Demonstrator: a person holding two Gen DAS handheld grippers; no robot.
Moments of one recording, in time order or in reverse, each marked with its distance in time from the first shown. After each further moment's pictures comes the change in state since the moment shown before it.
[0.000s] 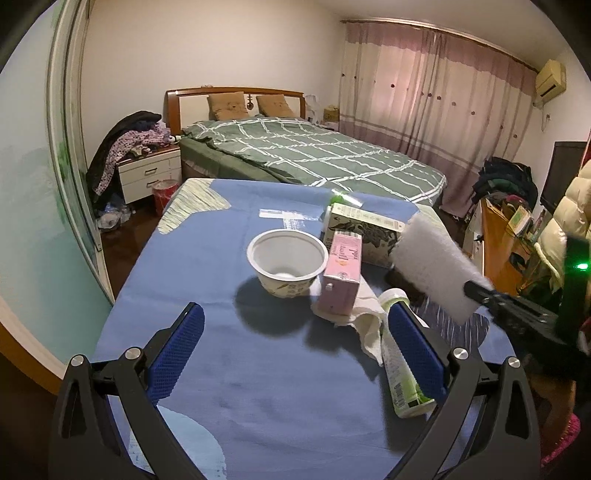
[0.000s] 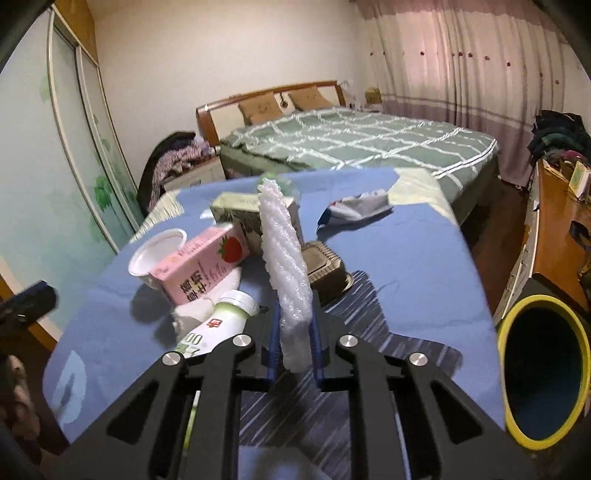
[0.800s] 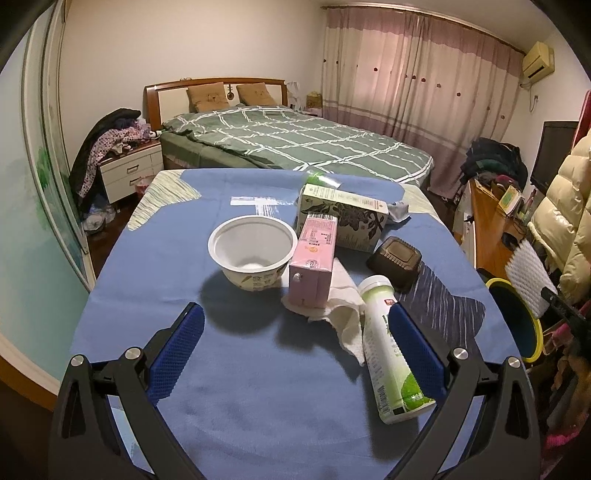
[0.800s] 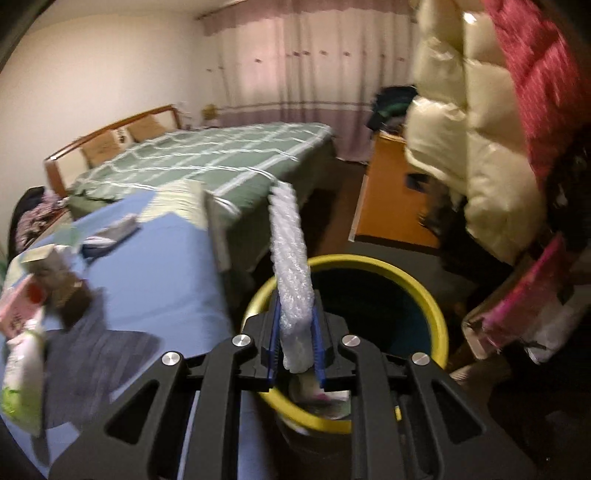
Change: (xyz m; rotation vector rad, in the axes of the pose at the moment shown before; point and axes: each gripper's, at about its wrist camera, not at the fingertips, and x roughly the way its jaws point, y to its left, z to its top) left arm 0.026 -0.026 -0.003 0.049 0.047 -0.037; right arm -0.074 -0.185 -0.044 0.297 -0.048 -0.582
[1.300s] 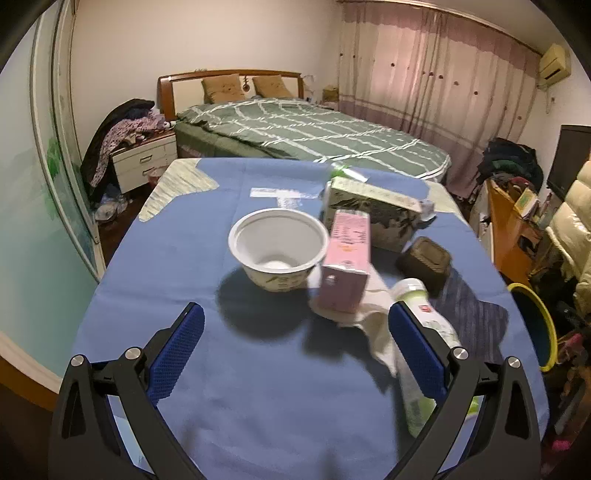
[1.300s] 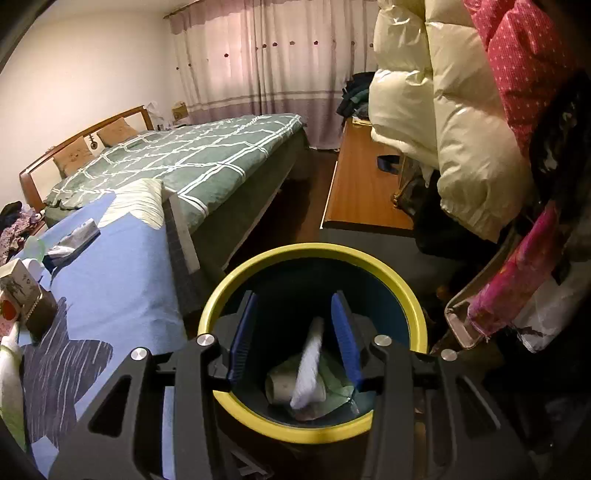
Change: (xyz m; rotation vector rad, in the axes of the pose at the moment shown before) left arm 0.029 0.020 0.004 -0.035 0.035 0.063; right arm 0.019 -0.017 -0.005 0.058 0.020 -0.062
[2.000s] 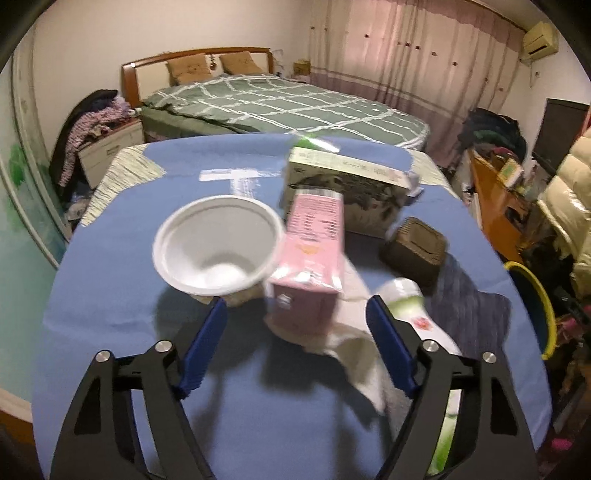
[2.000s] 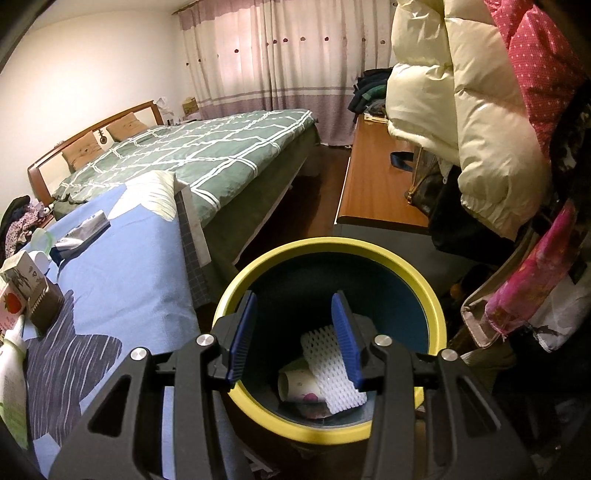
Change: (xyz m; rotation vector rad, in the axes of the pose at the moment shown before) left arm 0.055 -0.033 0.017 0.079 0.105 -0.111; right arm 0.007 0.011 -0.003 -0.013 0.021 0.036
